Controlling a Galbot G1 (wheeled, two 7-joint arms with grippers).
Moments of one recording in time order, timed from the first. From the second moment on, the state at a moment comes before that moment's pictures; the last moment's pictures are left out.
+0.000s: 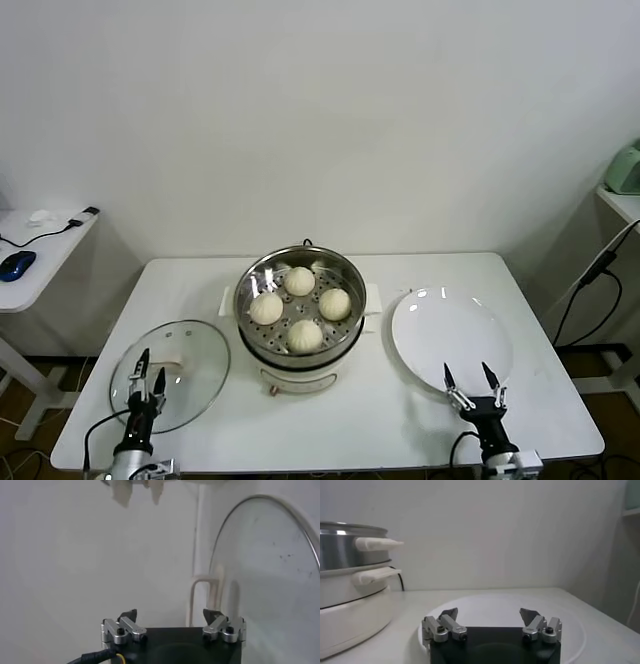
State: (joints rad) left arm 1.45 -1.30 -0.66 -1.45 1.23 -0.04 -0.49; right arm -1.54 1.31 0.60 1.63 0.31 0.29 -0.11
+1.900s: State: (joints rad) left arm 1.51 -1.20 -0.71 -1.81 1.08 0.17 -0.18; right arm -1.58 1.32 0.61 1.69 0.22 0.26 -0.11
